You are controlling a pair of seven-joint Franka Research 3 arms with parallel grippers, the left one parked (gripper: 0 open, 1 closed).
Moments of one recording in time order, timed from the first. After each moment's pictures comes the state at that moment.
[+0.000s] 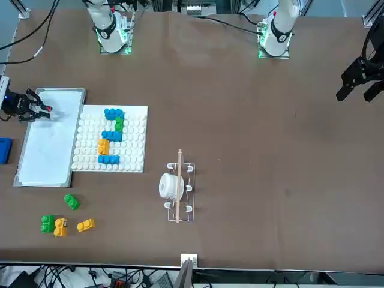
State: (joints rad) arm -0.72 0.66 -0.17 -1.68 0.73 1.41 -2.64
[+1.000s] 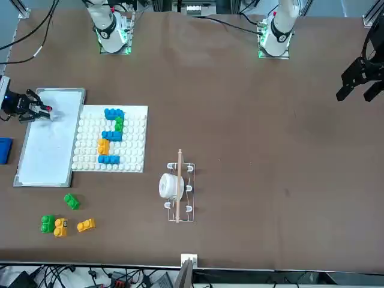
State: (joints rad) arm -0.72 0.68 -0.17 -1.67 0.73 1.41 -2.65
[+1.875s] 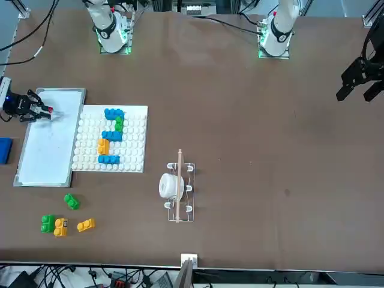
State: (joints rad) arm -0.72 0.69 -0.17 -1.67 0.75 1.41 -2.65
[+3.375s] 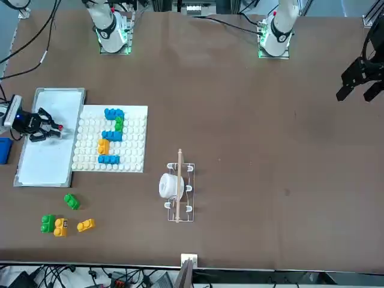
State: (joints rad) arm -0.59 0.73 -0.16 -1.65 0.92 1.45 -2.65
